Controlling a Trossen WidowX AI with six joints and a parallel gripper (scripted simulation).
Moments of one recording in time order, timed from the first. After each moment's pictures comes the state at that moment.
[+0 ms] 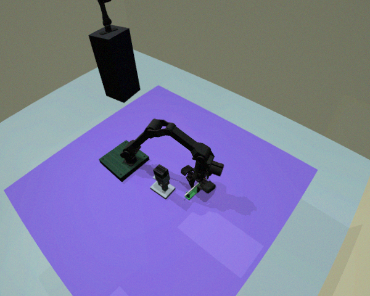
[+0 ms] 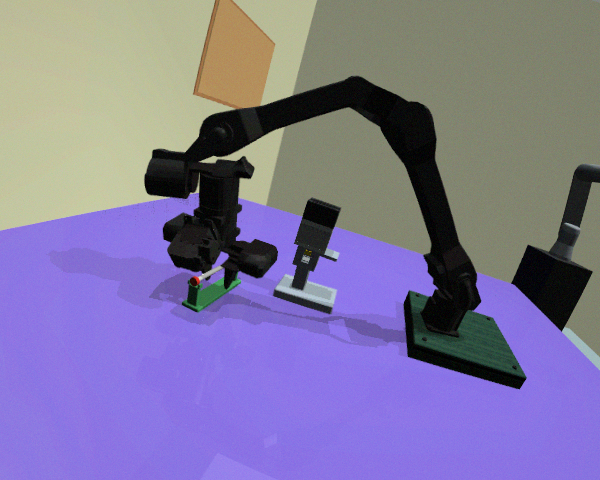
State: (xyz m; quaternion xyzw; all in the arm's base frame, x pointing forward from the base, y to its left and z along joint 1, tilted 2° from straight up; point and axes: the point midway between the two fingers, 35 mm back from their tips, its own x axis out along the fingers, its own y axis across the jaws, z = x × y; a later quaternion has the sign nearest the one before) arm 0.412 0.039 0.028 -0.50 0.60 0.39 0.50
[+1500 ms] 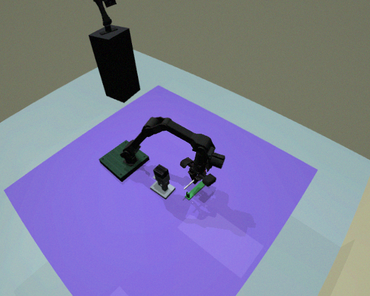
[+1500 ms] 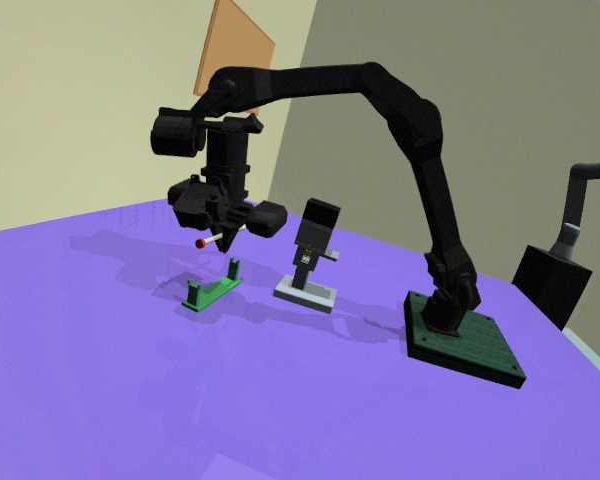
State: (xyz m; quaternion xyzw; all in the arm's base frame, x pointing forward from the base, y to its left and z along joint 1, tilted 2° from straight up) arm 0.408 0.036 0.089 -0.49 0.60 0.39 0.49
